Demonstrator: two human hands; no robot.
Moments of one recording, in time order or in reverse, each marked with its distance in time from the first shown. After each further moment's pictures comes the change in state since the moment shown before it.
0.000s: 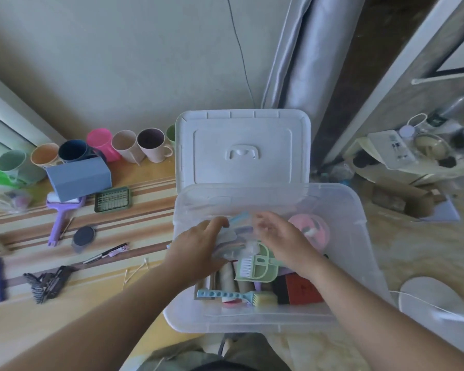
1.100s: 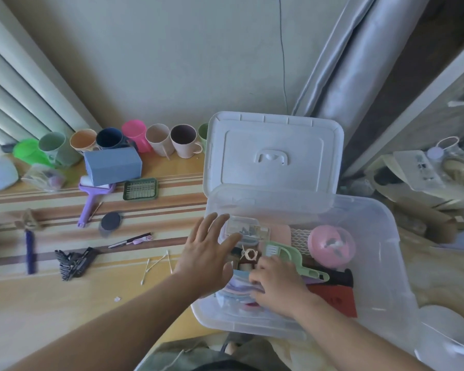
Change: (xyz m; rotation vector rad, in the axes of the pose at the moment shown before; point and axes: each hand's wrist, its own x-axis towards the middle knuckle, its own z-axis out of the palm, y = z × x) left_hand -0.035 -0.040 0.024 0.300 0.100 0.008; right_hand -0.004 0.019 0.088 -1.012 -0.283 -0.204
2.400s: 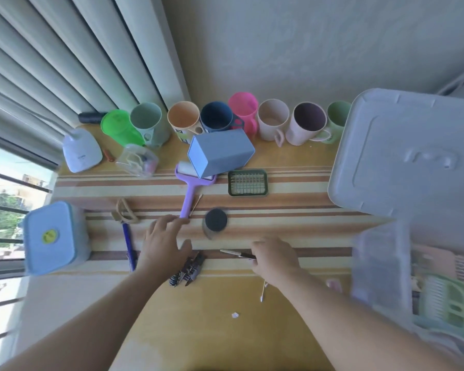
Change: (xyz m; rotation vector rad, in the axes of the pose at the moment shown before) left_hand -0.124 -0.409 0.073 -0.385 -0.042 -0.656; right_hand 0.282 -0.260 0.039 -0.083 -0.005 0.038
